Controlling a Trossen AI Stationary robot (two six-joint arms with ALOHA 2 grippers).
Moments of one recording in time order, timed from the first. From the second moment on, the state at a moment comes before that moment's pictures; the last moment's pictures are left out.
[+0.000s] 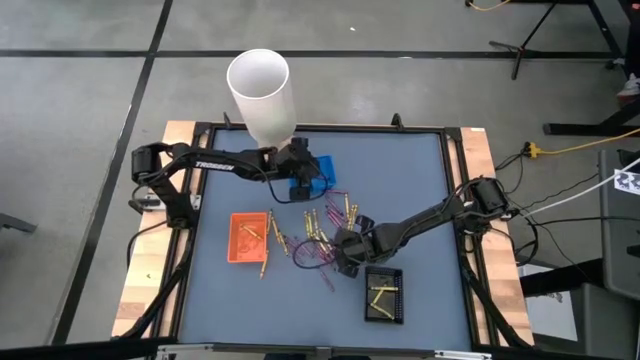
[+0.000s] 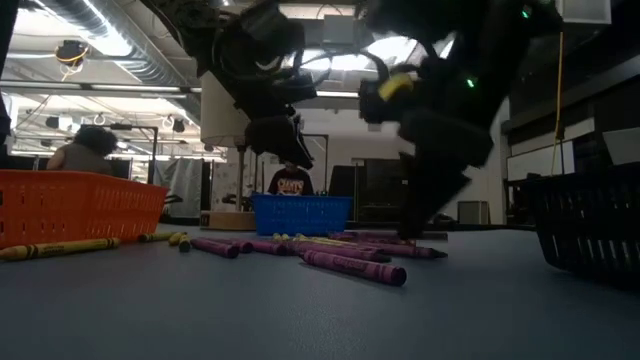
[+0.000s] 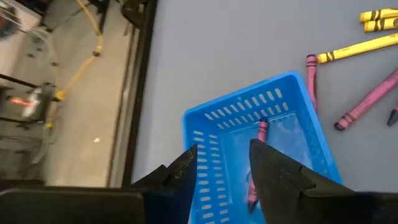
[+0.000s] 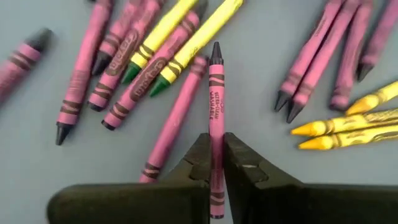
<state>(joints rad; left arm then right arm) 0.27 1.65 1.02 -0.09 -0.29 0.51 0.32 1.91 1.19 -0.53 0.30 0.59</state>
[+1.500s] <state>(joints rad) 0.02 1.16 1.02 -0.81 0.03 0.08 -0.17 1.90 1.45 -0.49 0.23 -0.12</state>
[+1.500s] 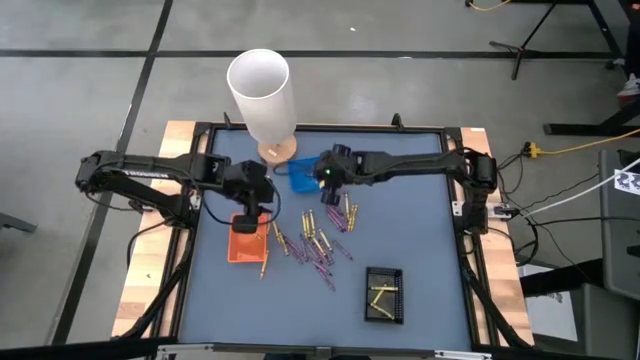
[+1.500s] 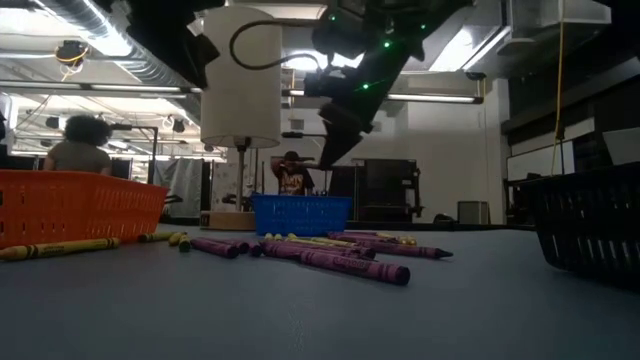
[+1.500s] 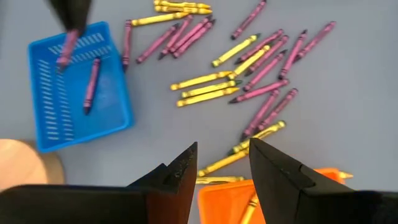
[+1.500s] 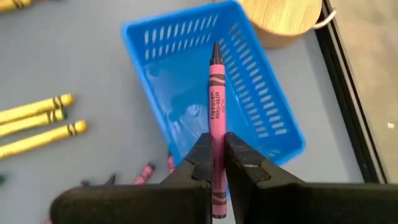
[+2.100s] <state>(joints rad) -0.23 1.17 1.02 -0.80 0.02 -0.20 -0.22 1.90 1.45 -0.44 0.16 -0.14</state>
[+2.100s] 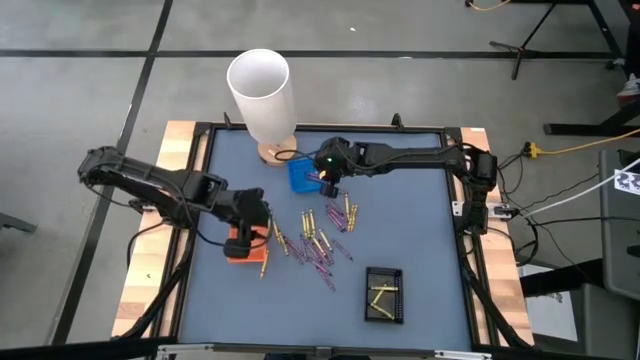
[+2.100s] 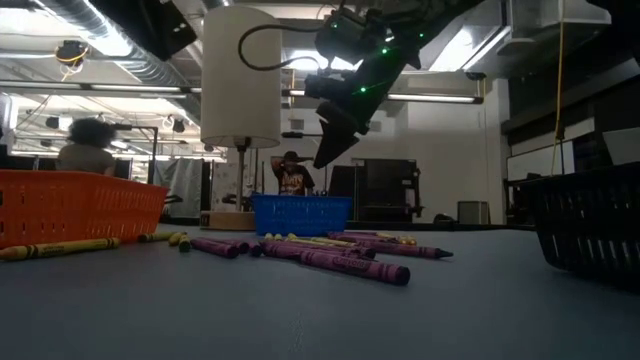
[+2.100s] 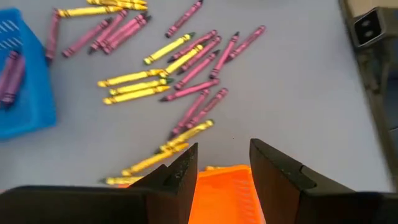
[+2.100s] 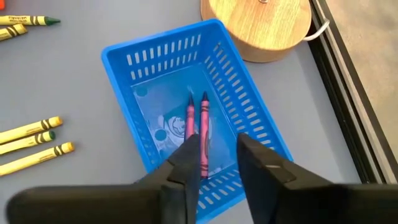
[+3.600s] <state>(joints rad) -0.63 1.71 1.02 -0.77 -0.20 -1.60 -0.22 1.90 1.44 -0.44 0.16 -0.14</state>
